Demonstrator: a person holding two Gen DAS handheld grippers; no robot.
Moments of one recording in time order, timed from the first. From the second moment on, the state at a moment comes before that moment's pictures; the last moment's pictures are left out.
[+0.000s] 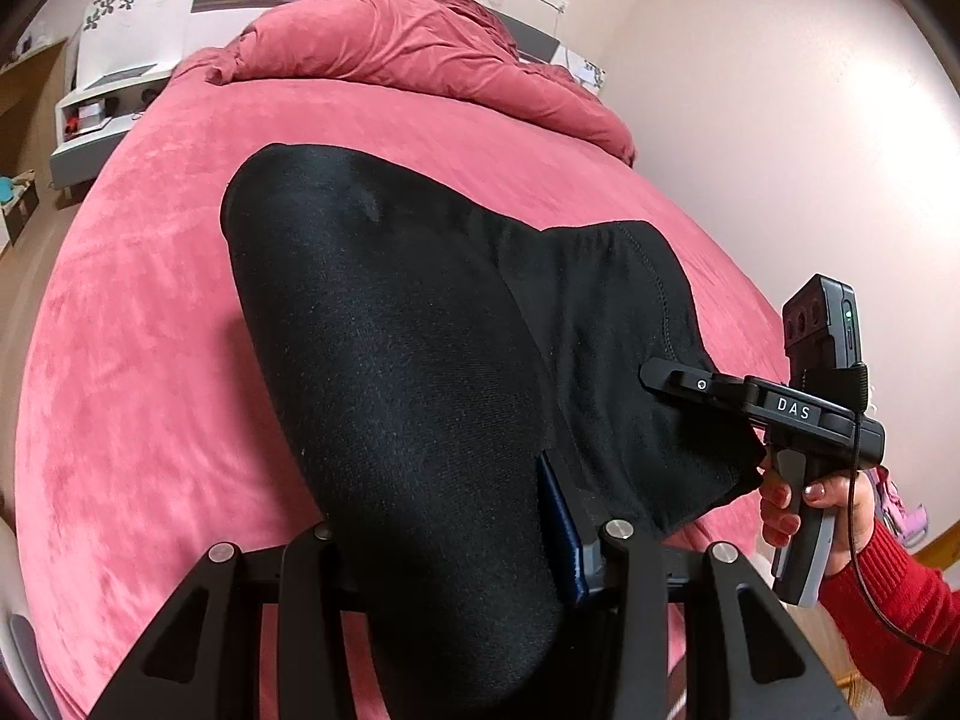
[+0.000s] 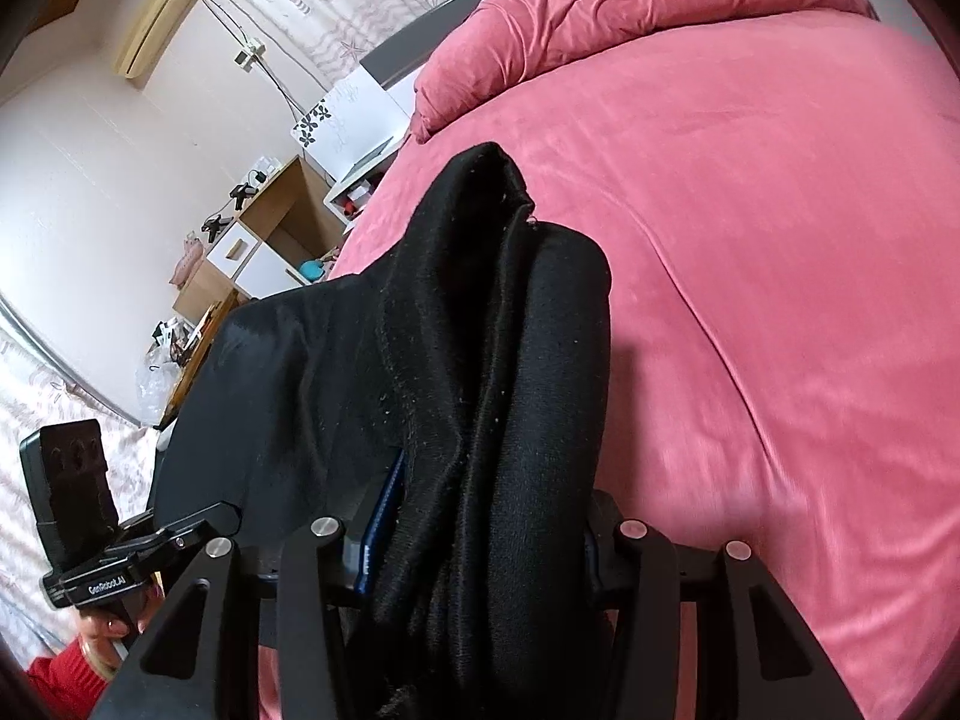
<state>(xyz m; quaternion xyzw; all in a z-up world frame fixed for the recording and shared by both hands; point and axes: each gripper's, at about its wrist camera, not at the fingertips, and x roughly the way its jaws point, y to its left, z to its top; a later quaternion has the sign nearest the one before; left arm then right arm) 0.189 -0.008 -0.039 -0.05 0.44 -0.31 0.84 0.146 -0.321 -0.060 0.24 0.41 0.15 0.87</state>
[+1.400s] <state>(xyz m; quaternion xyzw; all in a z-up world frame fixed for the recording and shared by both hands) 0.185 -0.021 -0.082 -0.05 0.43 -0.20 0.88 0.168 -0.303 -0.052 0.04 0.36 0.01 0.93</state>
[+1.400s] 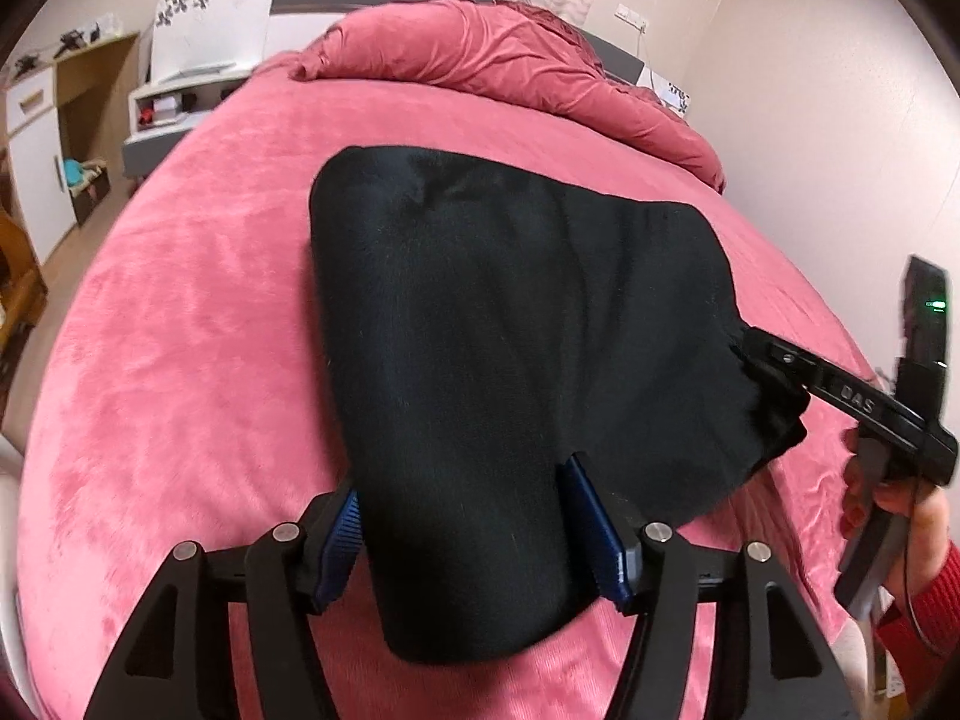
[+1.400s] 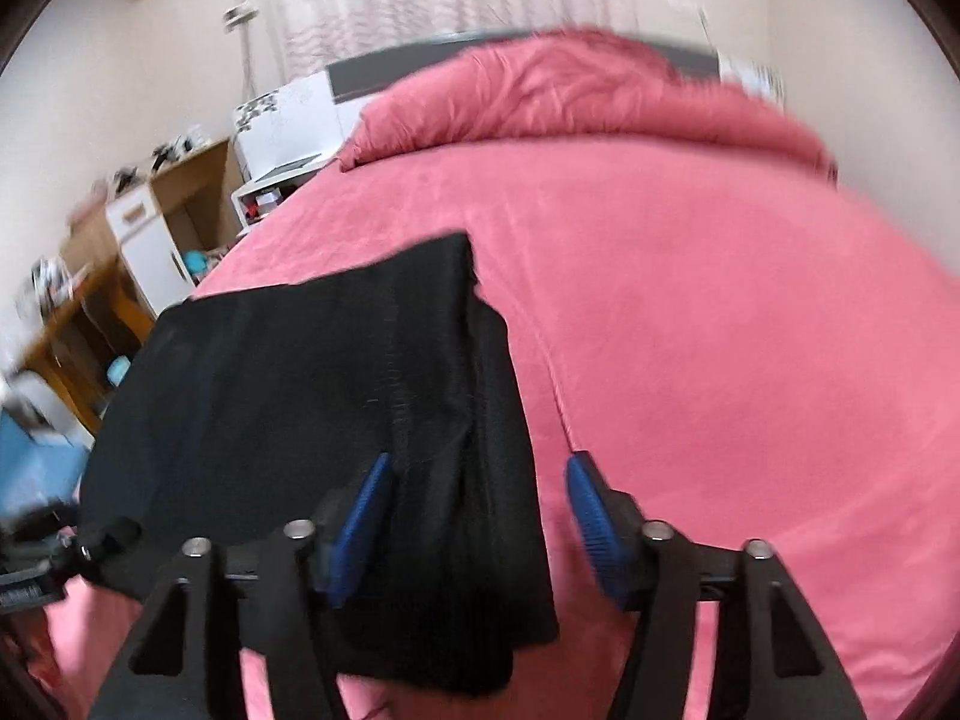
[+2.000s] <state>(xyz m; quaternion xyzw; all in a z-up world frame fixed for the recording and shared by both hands) 0.157 -0.010 -0.087 -0.07 0.43 -0.16 0.89 0.156 -0.298 -0.071 0.03 0.38 -0.02 0.93</state>
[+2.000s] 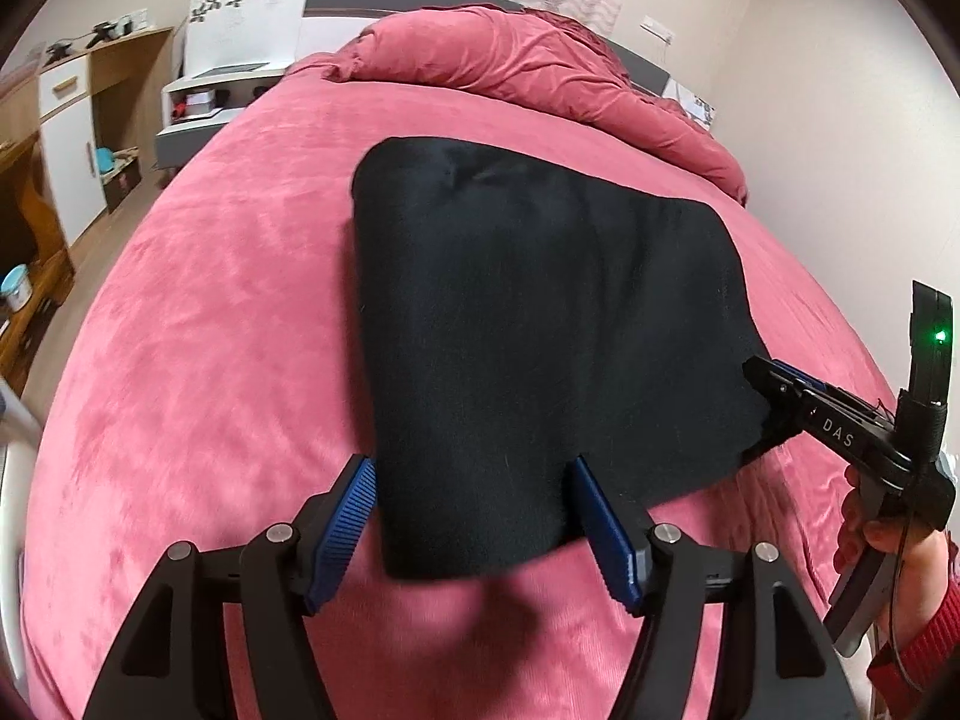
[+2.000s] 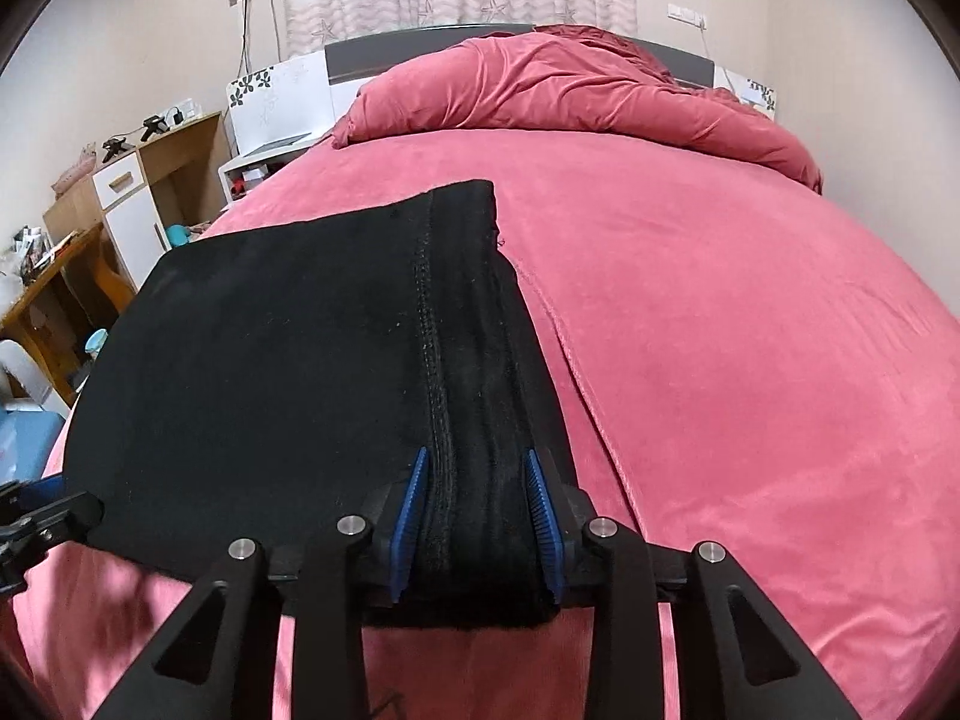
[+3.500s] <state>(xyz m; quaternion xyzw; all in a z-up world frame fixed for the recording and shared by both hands) 0.009 0.006 -0.027 -0.02 0.34 -0.07 0.94 -0.022 -0.232 -0.020 0.05 0.32 -0.04 0.95</state>
